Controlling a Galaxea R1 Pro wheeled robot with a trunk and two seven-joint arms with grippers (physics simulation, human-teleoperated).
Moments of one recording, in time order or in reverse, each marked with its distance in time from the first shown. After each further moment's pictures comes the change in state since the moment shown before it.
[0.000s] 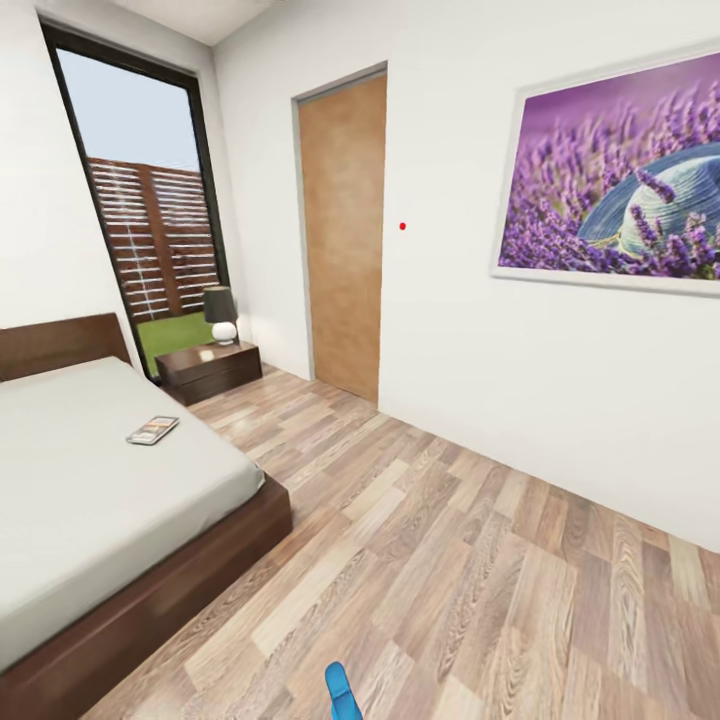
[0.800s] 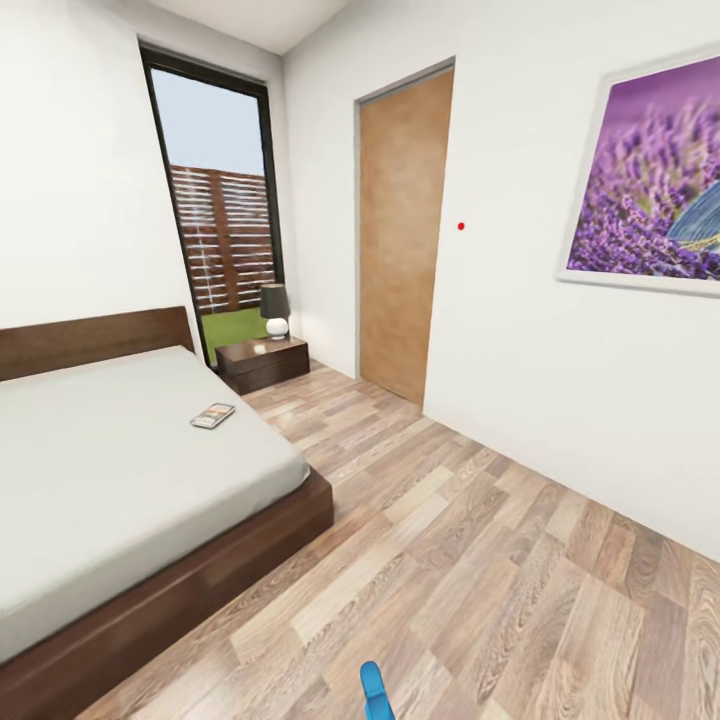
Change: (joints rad) left arm 0.000 0.000 0.000 0.000 0.000 0.000 0.000; right arm 0.000 0.000 0.000 0.000 0.000 0.000 0.000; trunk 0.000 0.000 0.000
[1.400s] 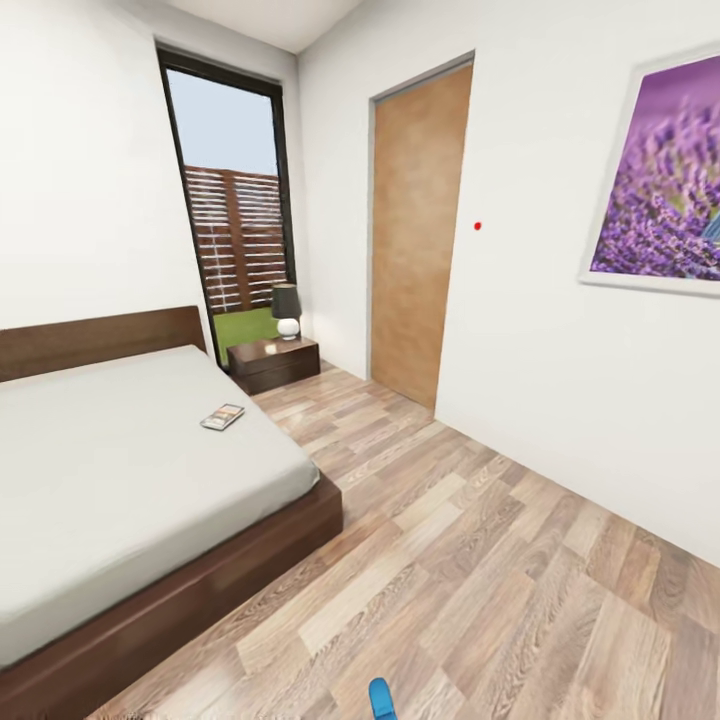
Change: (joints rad) left arm 0.000 0.000 0.000 0.000 0.000 0.000 0.000; right arm 0.000 0.000 0.000 0.000 0.000 0.000 0.000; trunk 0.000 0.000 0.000
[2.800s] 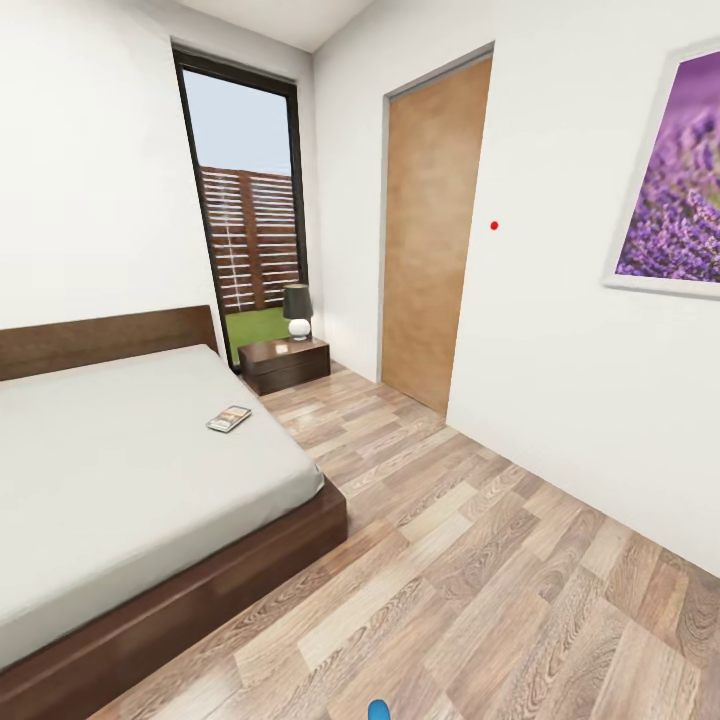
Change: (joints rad) left arm 0.000 0.000 0.000 0.000 0.000 0.000 0.000; right arm 0.000 -0.001 -0.002 0.000 0.000 0.000 0.000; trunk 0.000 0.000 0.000
